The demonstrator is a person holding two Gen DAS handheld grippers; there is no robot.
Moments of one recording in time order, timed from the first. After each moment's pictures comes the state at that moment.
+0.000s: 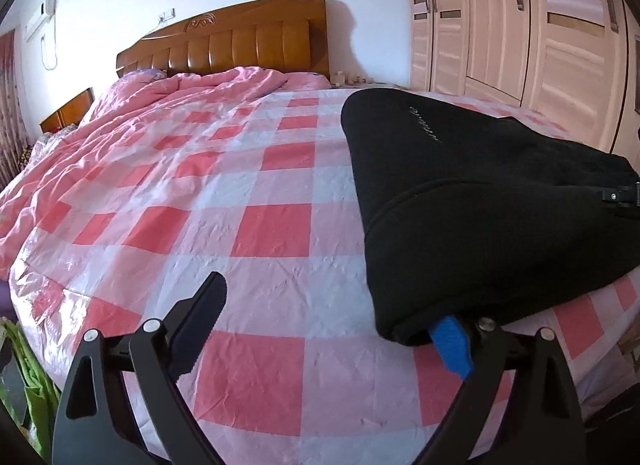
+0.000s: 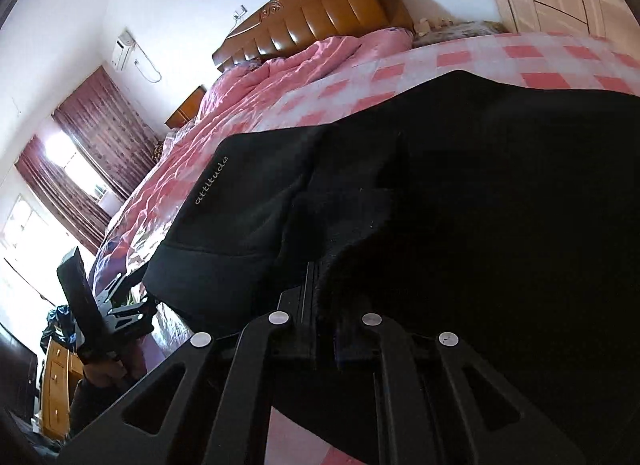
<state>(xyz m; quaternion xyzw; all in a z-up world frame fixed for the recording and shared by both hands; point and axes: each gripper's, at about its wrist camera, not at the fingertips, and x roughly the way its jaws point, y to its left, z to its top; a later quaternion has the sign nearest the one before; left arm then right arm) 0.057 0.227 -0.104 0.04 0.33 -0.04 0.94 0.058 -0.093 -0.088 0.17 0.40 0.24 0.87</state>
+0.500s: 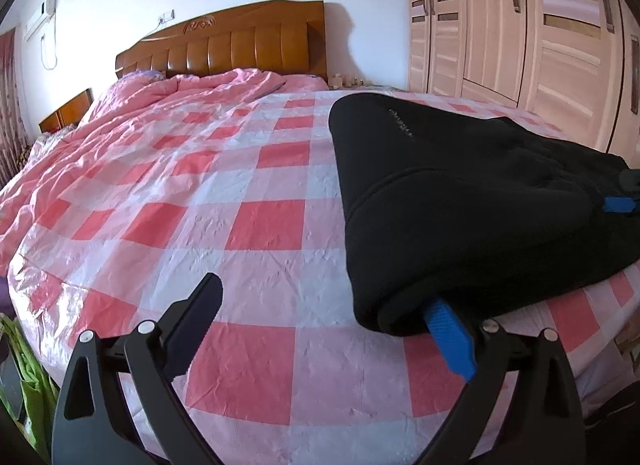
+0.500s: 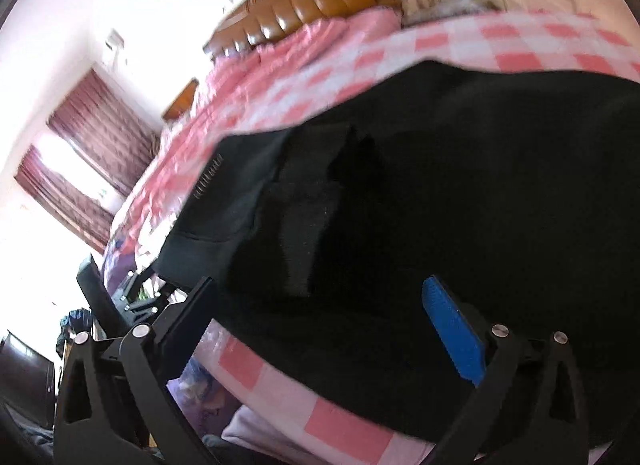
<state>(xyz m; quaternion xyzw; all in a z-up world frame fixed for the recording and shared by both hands) 0.050 0.223 -0.105 0.03 0.32 -0.05 0.94 0.063 -0.118 -0.081 0.18 0.45 0.24 0.84</state>
